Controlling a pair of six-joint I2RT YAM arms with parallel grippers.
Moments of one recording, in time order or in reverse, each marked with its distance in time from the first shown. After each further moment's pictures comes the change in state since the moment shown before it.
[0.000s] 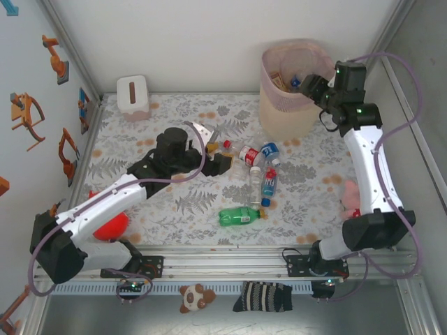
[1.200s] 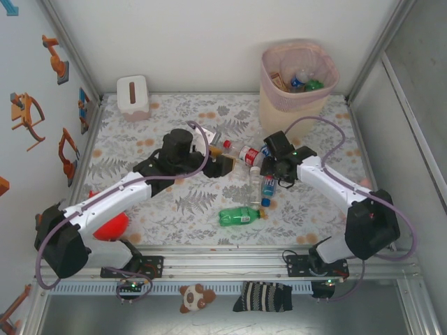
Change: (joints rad) left arm 0.001 0.013 -0.027 -0.002 0.045 -0.100; right arm 0.413 0.042 -0.587 0.029 0.216 0.193
